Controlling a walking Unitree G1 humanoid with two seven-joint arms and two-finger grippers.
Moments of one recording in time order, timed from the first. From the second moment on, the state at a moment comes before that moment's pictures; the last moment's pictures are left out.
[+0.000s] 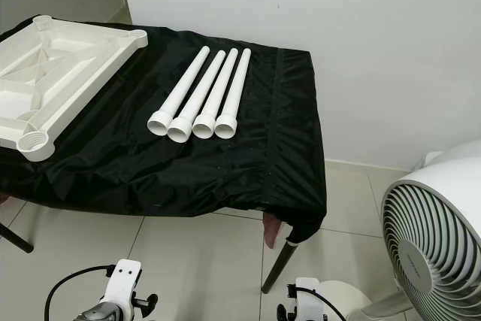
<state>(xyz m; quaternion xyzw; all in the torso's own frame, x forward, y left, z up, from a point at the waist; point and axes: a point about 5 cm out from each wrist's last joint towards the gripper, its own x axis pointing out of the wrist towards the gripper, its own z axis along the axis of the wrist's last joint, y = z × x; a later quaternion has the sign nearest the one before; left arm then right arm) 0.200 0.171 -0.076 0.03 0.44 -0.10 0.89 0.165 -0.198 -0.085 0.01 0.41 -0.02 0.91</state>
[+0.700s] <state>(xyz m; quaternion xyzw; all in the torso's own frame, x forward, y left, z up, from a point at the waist) 0.199 0.173 -0.076 0.05 0.44 -0.11 0.89 0.146 -0.198 -0.094 0.01 0.43 -0.02 0.90</state>
